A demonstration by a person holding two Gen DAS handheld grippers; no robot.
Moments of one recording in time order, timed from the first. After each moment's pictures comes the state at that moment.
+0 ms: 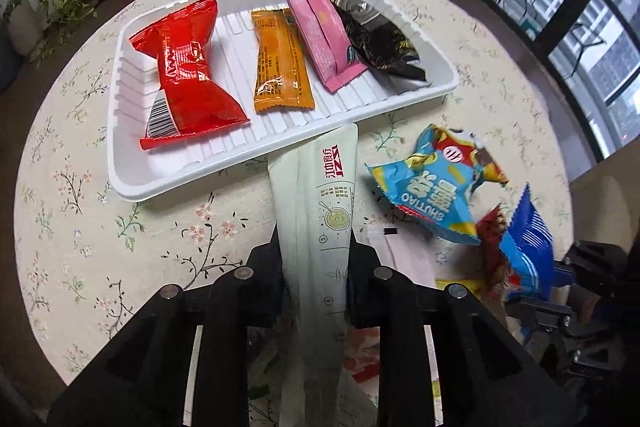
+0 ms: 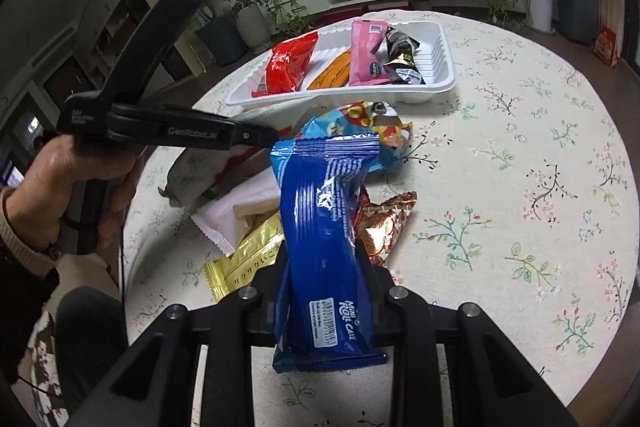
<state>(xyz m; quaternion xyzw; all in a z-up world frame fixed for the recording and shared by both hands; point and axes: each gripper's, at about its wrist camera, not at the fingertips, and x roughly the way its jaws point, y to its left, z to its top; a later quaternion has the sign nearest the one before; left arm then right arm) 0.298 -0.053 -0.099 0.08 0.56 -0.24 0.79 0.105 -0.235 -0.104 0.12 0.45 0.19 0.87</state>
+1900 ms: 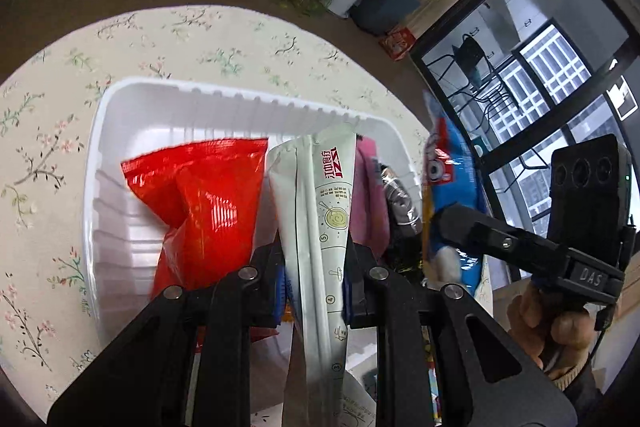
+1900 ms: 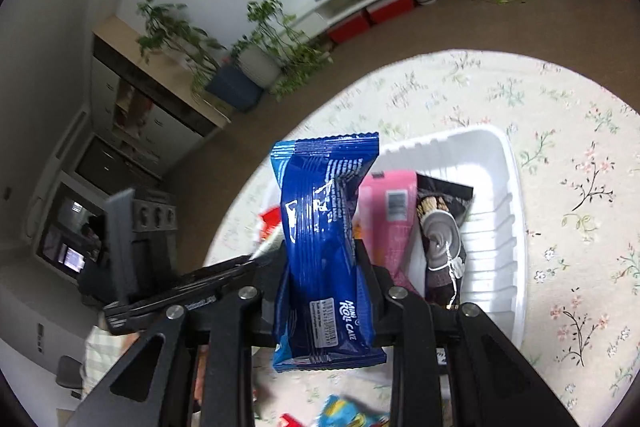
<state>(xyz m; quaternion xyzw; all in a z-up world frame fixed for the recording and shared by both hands) 0.408 -0.017 -0.085 -0.15 0.52 -0.28 0.79 0.357 -0.246 -0.075 0.26 0.45 0.21 0.83</state>
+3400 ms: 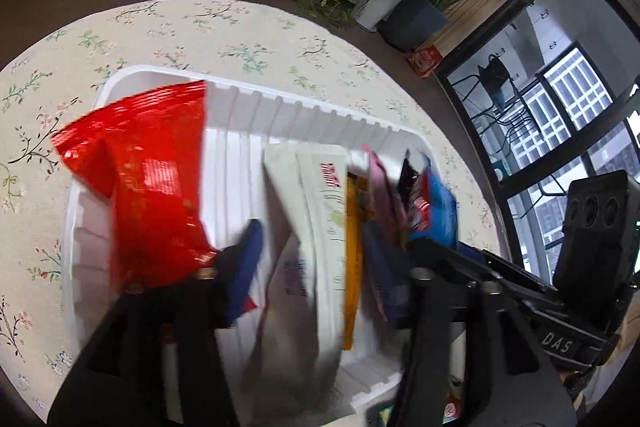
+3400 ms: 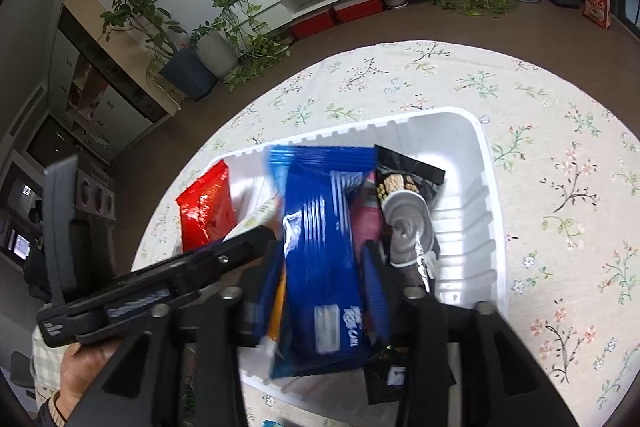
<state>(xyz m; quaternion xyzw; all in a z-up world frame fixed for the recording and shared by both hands) 0.427 -0.034 -0.108 -0.17 0.51 -0.24 0.81 0.353 -0.237 -0.097 0.19 0.46 0.14 0.86</state>
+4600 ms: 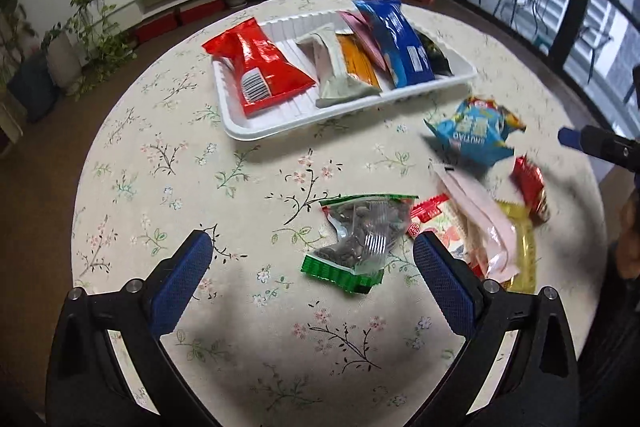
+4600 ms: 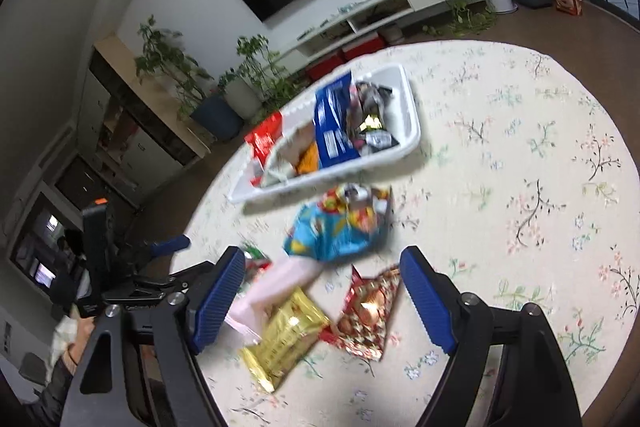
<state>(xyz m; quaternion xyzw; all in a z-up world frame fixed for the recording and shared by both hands) 0.223 0.009 -0.085 0.13 0.46 -0.20 0.86 0.120 -0.253 -0.084 0.23 0.37 0.14 0.89</state>
